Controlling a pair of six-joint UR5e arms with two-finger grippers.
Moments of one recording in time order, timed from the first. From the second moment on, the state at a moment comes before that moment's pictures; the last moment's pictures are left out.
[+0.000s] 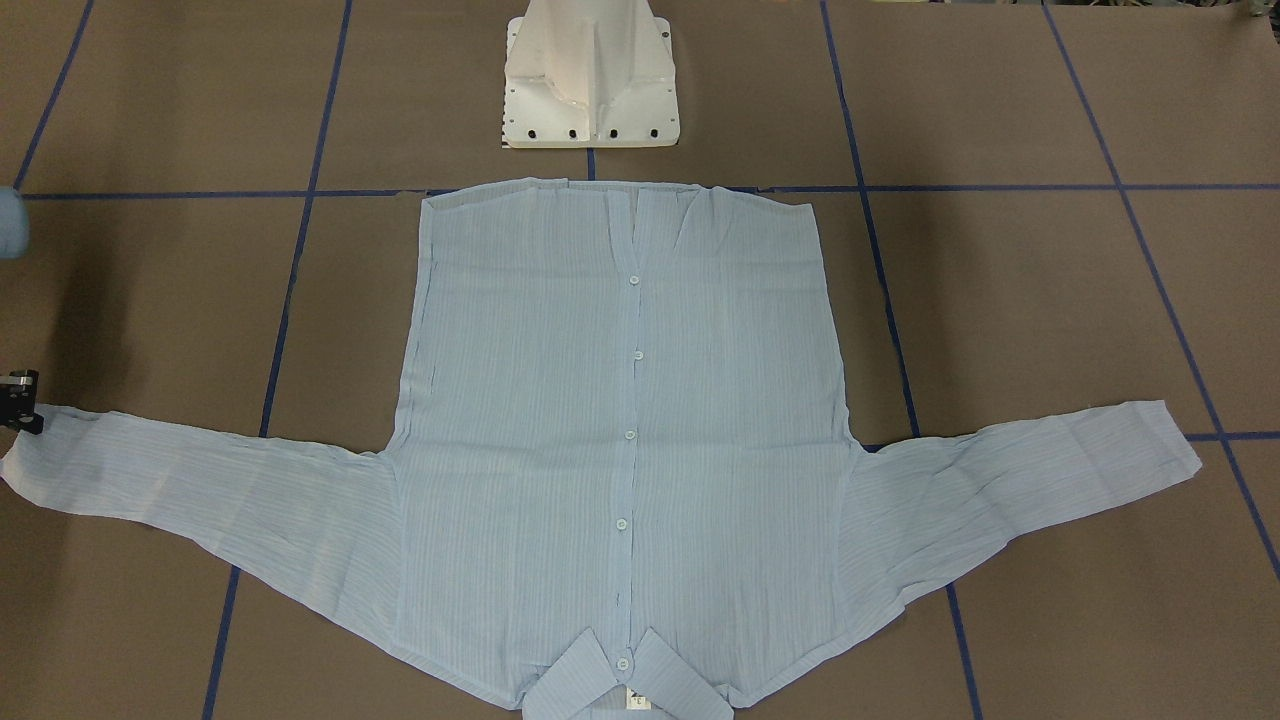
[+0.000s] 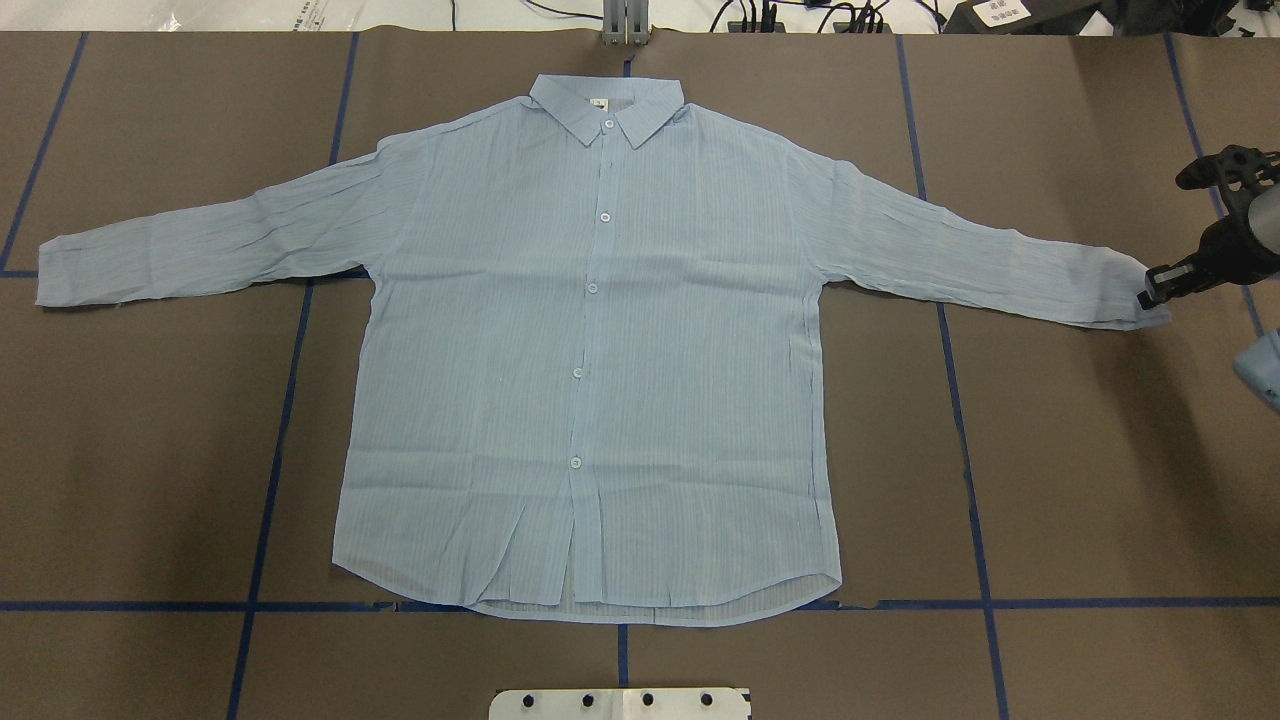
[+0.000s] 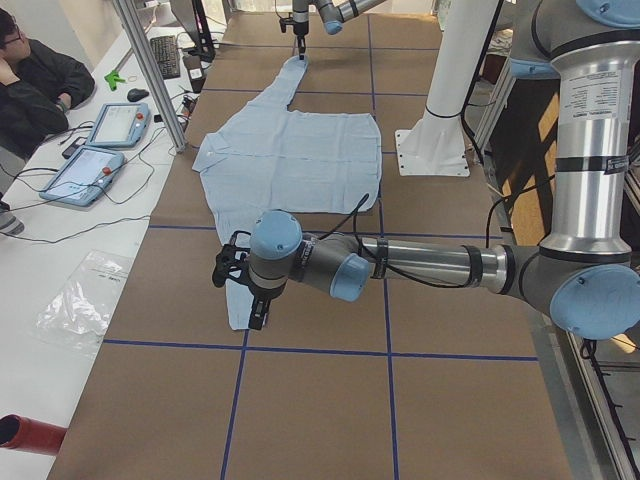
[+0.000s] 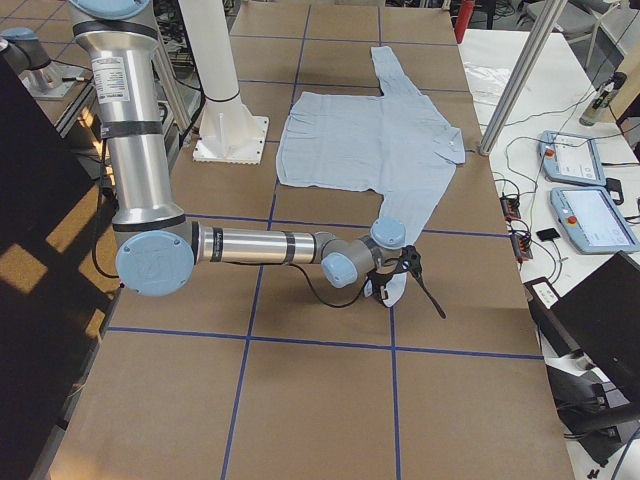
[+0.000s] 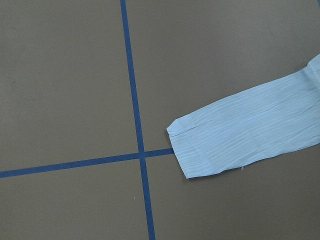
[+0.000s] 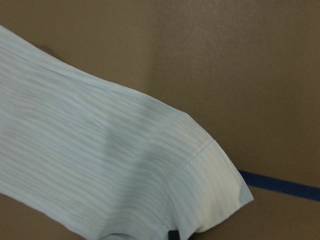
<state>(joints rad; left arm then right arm) -1.56 -1.52 -1.68 -1.88 -2.40 -0.14 1.16 -1.46 1.40 -1.02 2.28 0.41</state>
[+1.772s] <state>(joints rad) -1.56 -1.52 -1.64 -1.88 -2.40 -0.13 0.86 -0.48 1.13 -1.28 2.19 0.73</state>
